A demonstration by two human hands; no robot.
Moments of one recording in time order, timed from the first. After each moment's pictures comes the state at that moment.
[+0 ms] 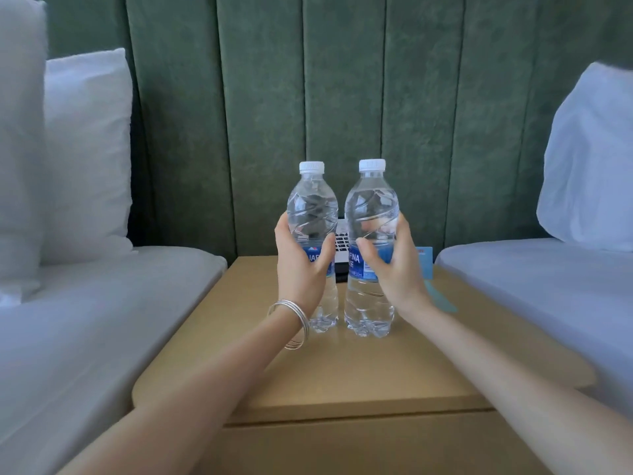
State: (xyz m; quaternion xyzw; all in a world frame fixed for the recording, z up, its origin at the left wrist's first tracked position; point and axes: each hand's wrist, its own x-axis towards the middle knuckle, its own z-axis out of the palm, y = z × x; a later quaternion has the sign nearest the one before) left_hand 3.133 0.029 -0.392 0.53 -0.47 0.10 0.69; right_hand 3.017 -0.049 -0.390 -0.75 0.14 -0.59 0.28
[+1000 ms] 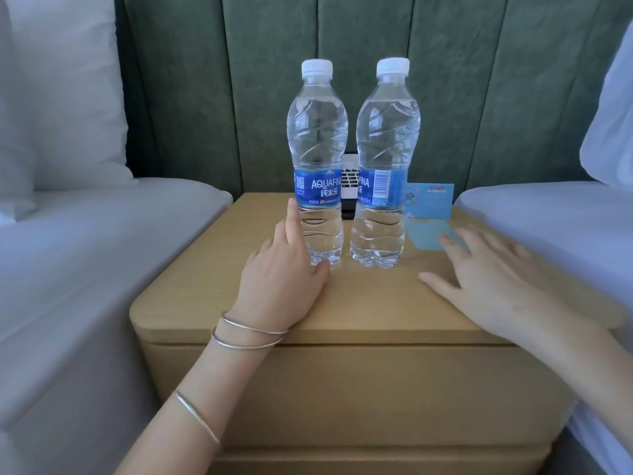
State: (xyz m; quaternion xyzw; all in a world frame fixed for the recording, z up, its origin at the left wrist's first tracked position) left_hand 3.112 0.100 -0.436 0.82 -0.48 0.18 0.26; right_hand 2.921 -0.024 -0.425 -0.88 0.43 -0.10 -0.16
